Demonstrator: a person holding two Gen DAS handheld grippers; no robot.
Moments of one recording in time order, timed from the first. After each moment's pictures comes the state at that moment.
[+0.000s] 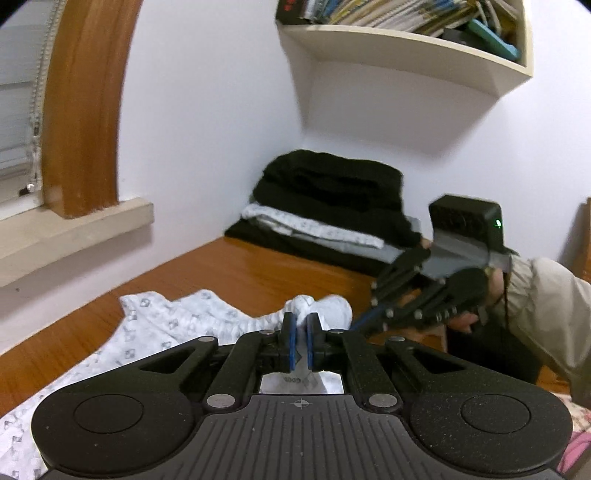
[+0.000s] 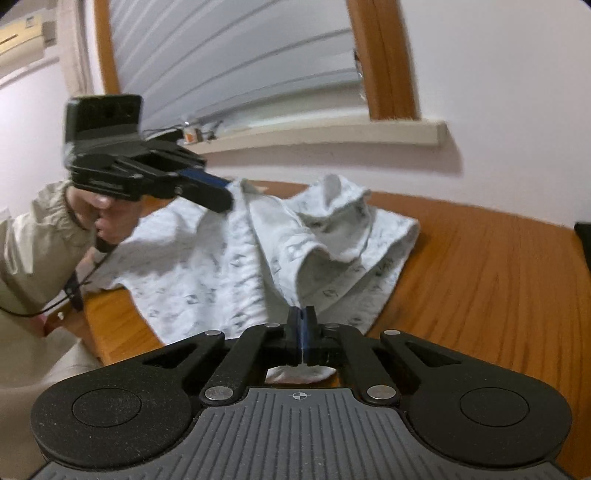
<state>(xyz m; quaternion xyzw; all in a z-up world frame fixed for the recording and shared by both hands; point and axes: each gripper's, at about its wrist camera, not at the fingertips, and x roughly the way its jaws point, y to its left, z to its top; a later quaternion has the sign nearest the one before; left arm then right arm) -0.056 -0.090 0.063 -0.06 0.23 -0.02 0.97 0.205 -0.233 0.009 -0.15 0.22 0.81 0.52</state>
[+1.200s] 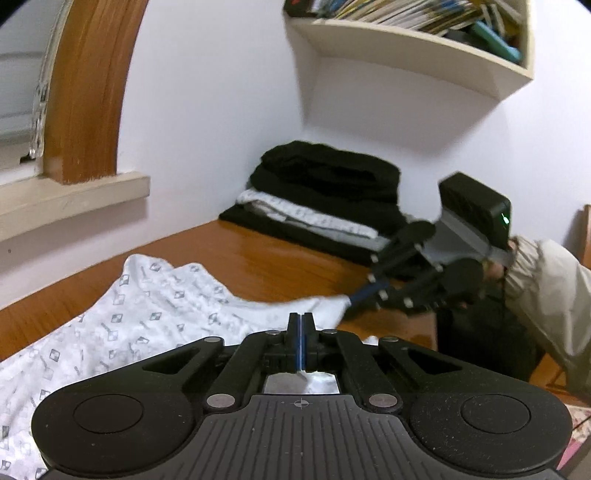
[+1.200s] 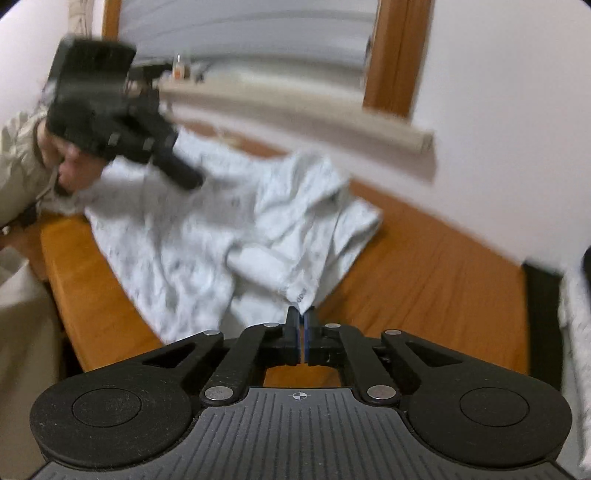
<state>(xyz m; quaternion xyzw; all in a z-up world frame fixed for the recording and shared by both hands) -0.061 -0.091 0.050 -0.10 0.23 -0.02 0.97 0.191 -0.234 0.011 -0.29 0.16 0.76 0.56</state>
